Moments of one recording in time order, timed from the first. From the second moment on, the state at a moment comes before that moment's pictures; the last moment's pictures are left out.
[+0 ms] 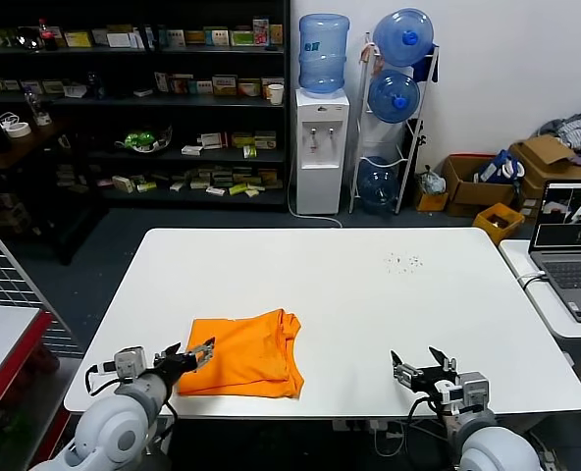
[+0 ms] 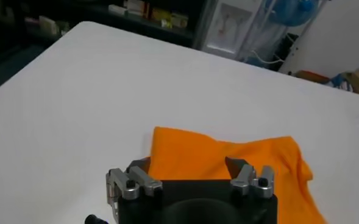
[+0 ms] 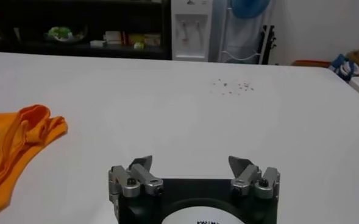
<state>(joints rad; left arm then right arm) 1.25 -0.83 -0.22 -1.96 -1.13 0.39 -0.50 -1.45 0.97 0.40 2.03 0.62 -0.48 0.28</state>
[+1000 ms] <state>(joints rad) 1.24 -0.81 -0.20 -1.80 -1.05 0.34 -0.32 -1.46 0.96 0.40 2.04 0.63 -0.48 0.28</state>
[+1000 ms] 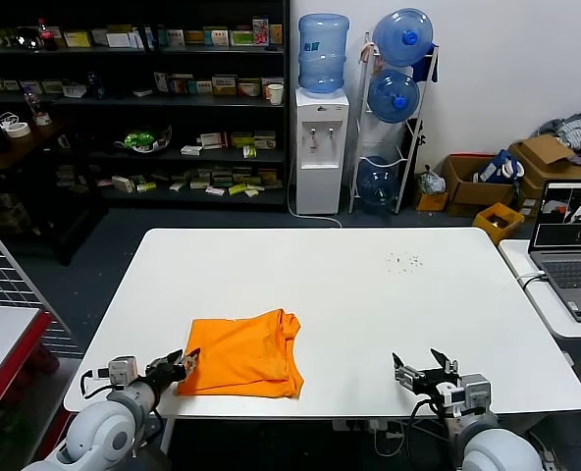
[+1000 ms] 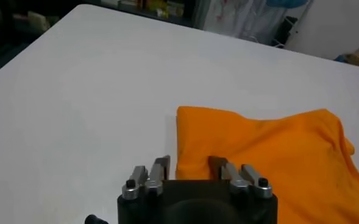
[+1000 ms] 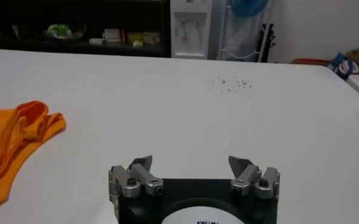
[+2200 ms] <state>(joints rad) 1.32 -0.71 -0.32 -2.03 -1.00 0.37 -0.45 -1.45 0.97 0.40 2.03 0.63 -0.46 0.27</state>
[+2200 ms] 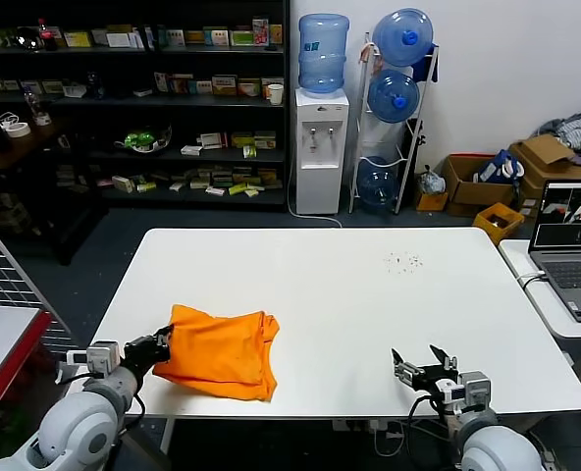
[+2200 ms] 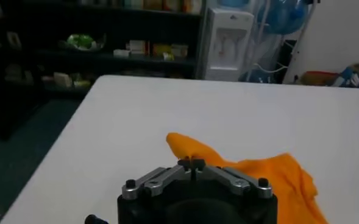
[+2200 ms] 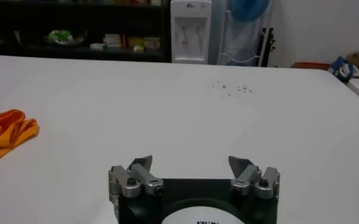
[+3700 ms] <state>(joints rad) 0.89 -1.05 0.11 -1.97 -1.37 0.39 -0.82 -1.57 1.04 0.50 2.10 0.58 -0.45 0.27</state>
